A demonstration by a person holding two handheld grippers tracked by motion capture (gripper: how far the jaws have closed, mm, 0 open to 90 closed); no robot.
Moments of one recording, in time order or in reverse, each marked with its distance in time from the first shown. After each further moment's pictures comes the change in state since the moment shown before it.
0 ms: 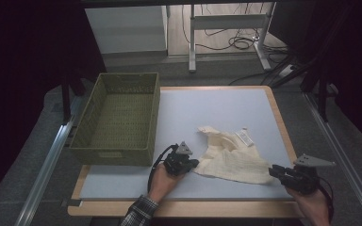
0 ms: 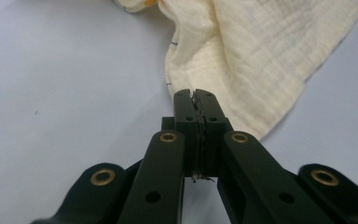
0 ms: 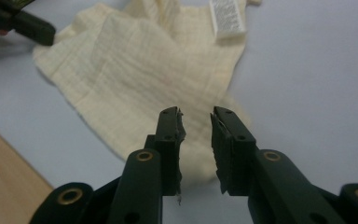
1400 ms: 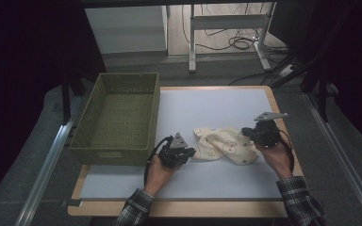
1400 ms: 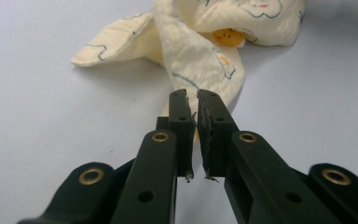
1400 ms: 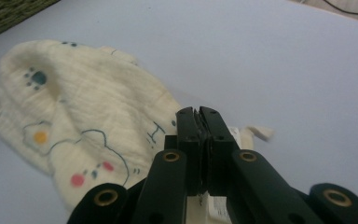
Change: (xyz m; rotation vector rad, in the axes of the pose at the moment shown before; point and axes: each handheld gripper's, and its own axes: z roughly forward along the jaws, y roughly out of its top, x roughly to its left) left arm 0.010 0.019 -0.028 -0.107 0.092 0.081; right arm 0.006 0.115 0.092 0.034 -0.033 -0.129
